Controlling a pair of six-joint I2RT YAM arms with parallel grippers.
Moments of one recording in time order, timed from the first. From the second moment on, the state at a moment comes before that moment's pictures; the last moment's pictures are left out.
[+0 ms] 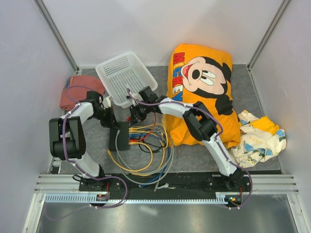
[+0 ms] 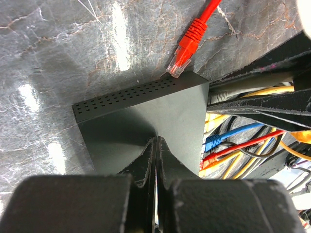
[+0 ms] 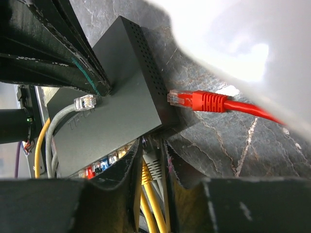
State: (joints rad) left arm 0.08 1.67 1.00 -0.66 0.49 -0.06; right arm 0.77 2.44 1.87 -0.25 -0.76 0.21
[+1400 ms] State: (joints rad) left arm 0.08 1.68 1.00 -0.66 0.49 -0.06; right arm 0.76 2.51 2.00 -0.40 -0.83 0.08
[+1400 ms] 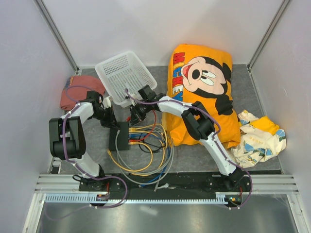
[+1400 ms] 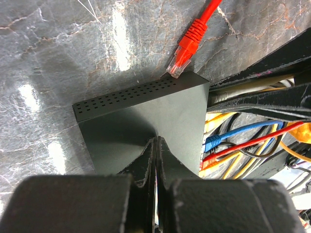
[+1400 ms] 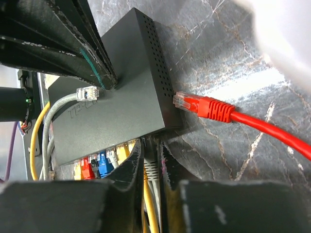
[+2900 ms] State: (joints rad) left arm 0.07 1.69 1.01 -0.65 0.50 -0.06; right arm 0.69 2.40 1.83 -0.37 -0.74 0.02
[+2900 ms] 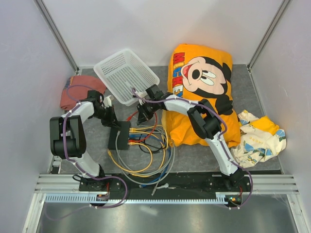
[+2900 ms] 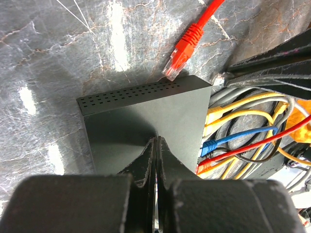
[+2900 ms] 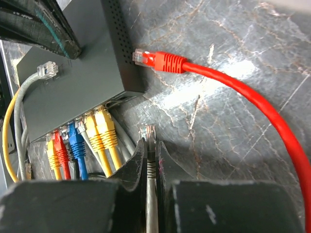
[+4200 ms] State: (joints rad) left arm 0.07 1.57 0.97 -0.62 0.48 -0.06; right arm 0.68 1.92 1.71 -0.49 -0.47 -0.27
